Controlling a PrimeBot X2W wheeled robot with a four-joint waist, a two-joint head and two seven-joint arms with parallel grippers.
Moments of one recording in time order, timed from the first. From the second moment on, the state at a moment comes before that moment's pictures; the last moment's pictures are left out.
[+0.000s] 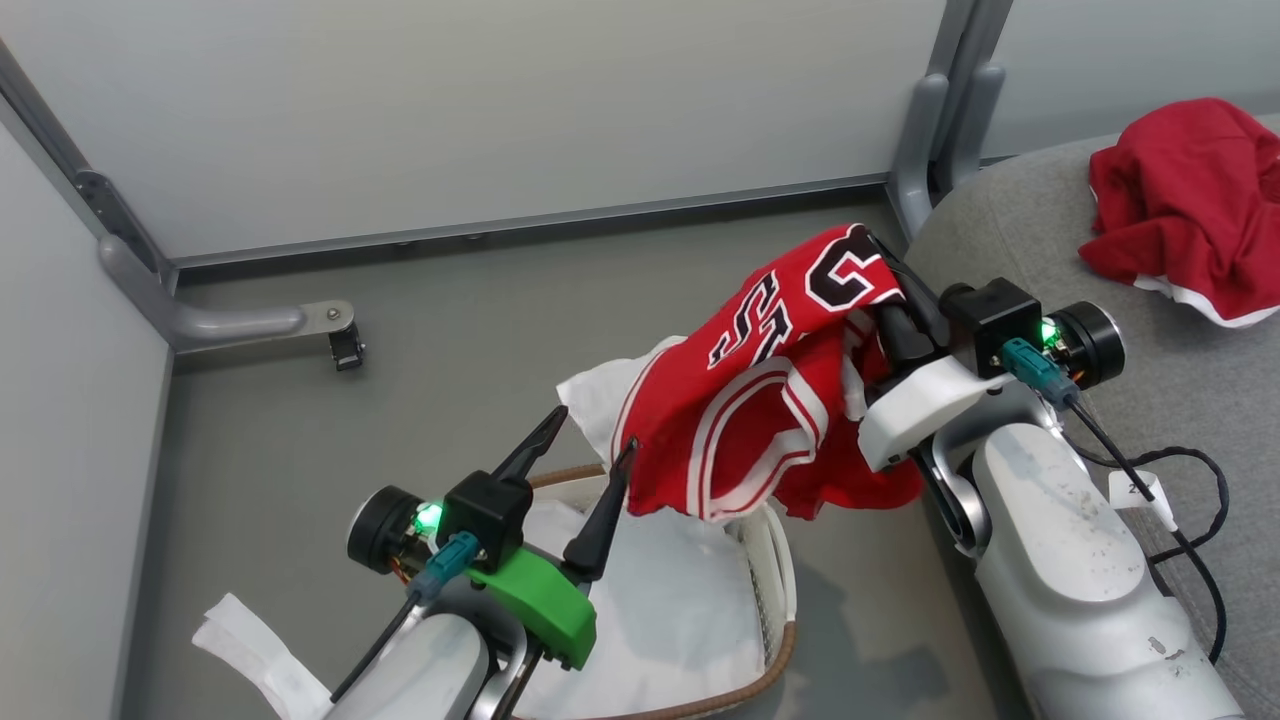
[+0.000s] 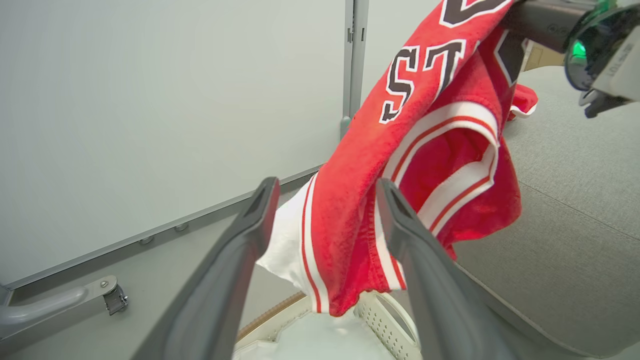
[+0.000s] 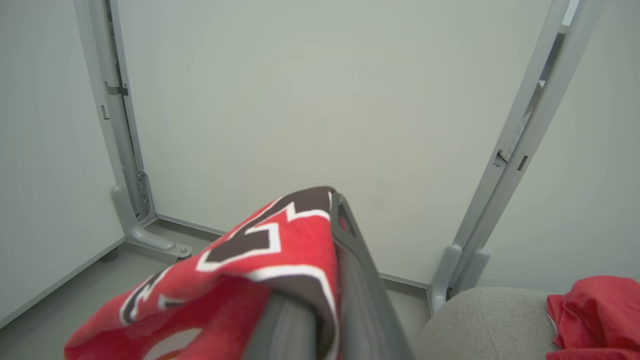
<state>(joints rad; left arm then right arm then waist) -0.38 0.19 -0.72 0.40 -0.44 -0.02 -0.26 -0.56 -0.05 0.20 0.51 0.05 0.13 -0.26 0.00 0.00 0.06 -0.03</state>
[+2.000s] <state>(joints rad) -0.45 0.18 -0.76 0.31 -0.29 -0.06 -0.26 -1.09 -0.43 -0.08 0.44 -0.10 0.13 -0.18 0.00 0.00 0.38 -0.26</state>
